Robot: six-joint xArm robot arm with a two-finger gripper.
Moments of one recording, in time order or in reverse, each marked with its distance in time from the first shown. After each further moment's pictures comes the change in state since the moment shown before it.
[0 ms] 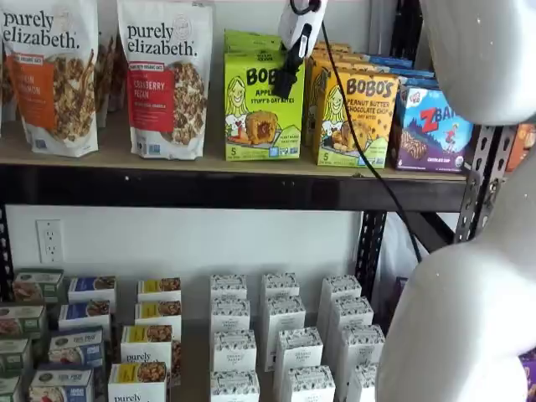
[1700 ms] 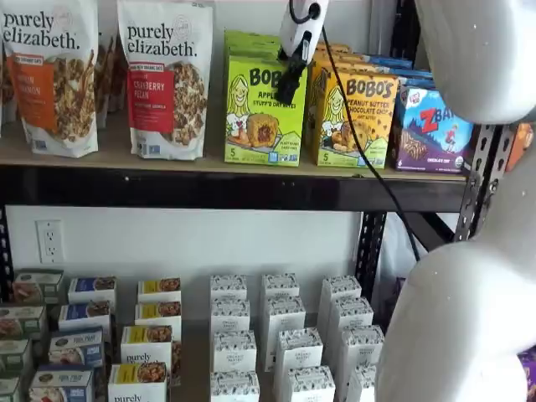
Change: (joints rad) arm -0.008 0.015 0.014 -0.014 -0.035 -0.015
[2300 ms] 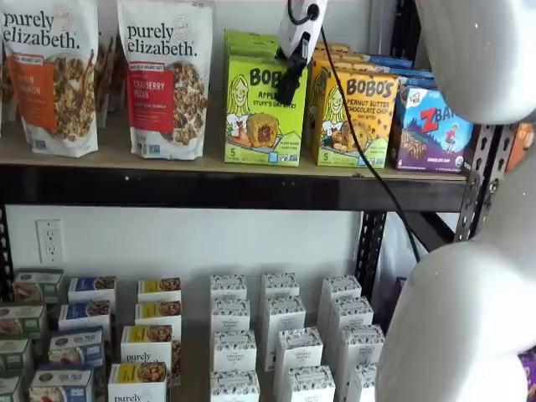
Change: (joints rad) arm 0.005 -0.005 0.012 0.002 -0.014 0.004
